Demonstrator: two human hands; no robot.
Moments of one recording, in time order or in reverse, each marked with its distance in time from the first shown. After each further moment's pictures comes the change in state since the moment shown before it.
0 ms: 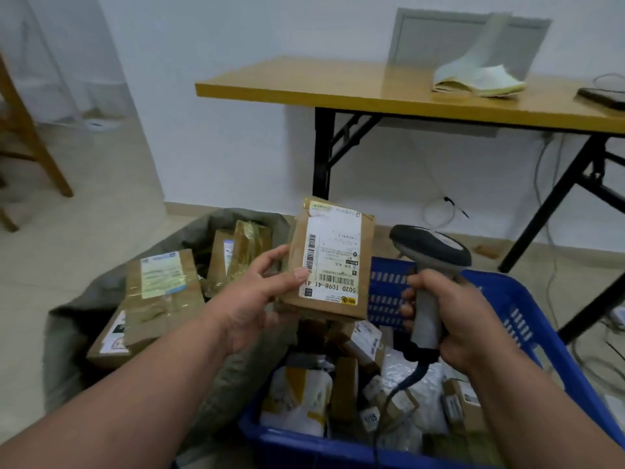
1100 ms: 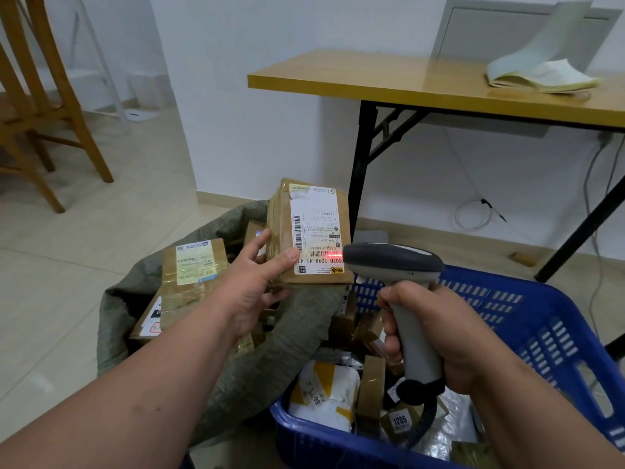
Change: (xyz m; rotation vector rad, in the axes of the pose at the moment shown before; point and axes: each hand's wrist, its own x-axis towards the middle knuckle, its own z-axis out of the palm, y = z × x) left_hand -0.007 0.009 -0.045 -0.059 0.299 0.114; right_hand -0.032 0.007 0.061 -0.294 -0.360 0.043
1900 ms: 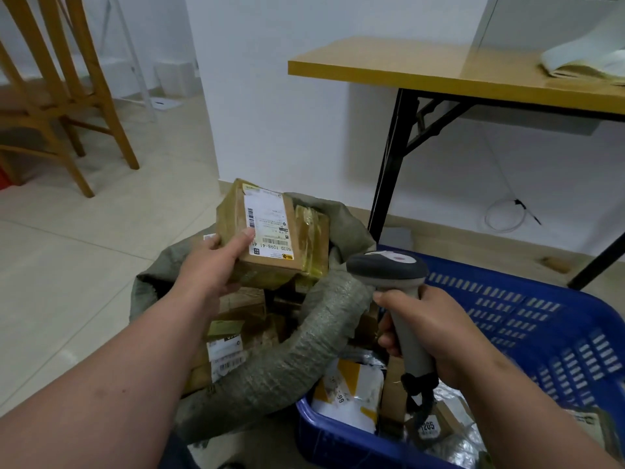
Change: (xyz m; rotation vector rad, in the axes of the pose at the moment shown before) left_hand 0.008 0.023 -0.080 0.223 0.427 -0.021; right_hand 0.033 0.015 0.038 -0.186 0.114 0.053
